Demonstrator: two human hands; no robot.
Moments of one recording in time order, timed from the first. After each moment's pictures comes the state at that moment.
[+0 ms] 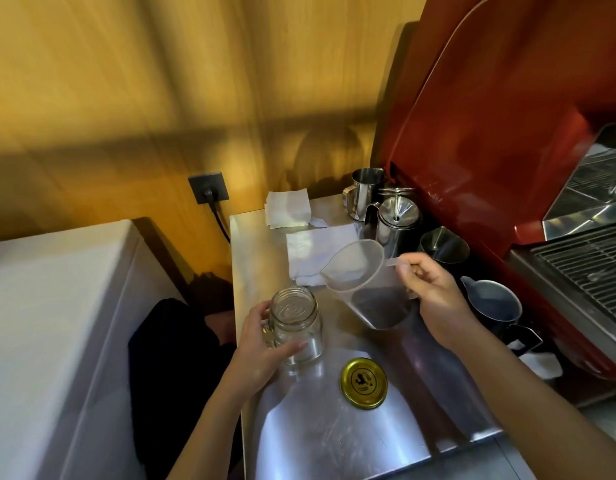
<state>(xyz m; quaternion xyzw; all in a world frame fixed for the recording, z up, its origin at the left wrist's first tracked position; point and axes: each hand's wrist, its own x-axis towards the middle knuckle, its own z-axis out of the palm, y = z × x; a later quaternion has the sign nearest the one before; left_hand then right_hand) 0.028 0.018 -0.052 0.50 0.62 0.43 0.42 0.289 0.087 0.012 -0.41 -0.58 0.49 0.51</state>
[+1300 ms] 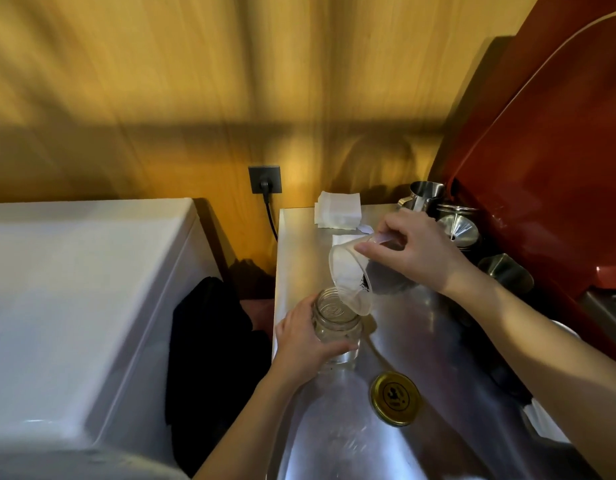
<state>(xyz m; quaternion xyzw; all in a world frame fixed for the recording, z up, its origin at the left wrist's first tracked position) 0.044 0.023 -0.053 0.53 0.72 0.38 0.25 0.203 0.107 0.110 -0.34 -0.87 0.18 0.31</state>
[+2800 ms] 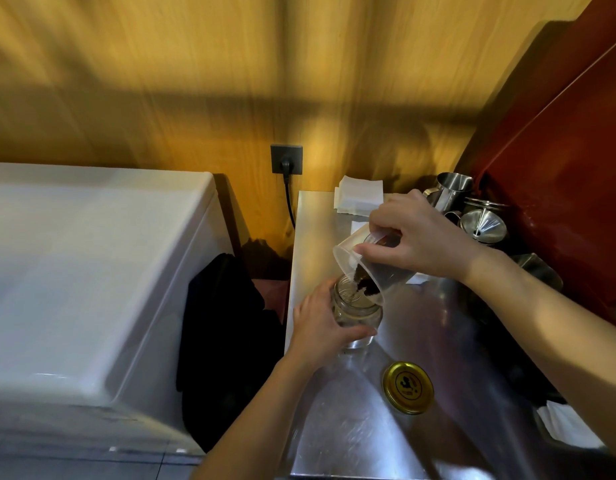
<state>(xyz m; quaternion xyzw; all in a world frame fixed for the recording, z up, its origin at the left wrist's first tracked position) 0.048 0.020 -0.051 0.52 0.72 0.39 0.25 0.171 0.102 0.123 -0.23 -0.95 0.07 0.17</state>
